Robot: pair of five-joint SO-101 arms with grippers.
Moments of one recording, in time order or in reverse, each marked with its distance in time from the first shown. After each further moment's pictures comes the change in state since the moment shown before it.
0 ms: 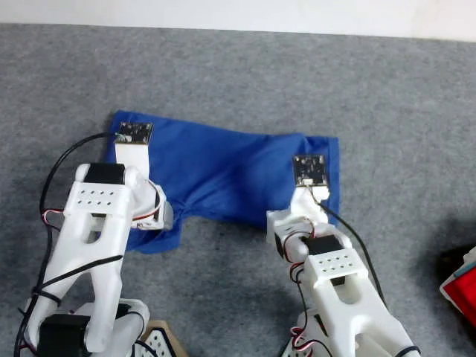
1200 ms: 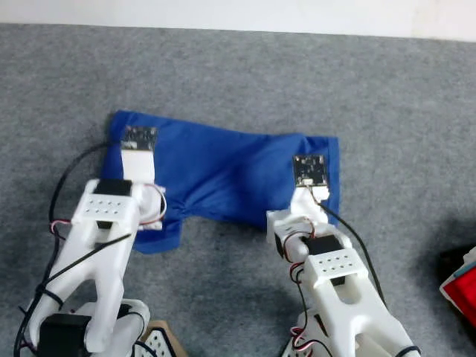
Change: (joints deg) left arm 0.8 0.0 9.3 -18.5 -0.4; right arm 0.0 0.0 0.0 0.0 0.0
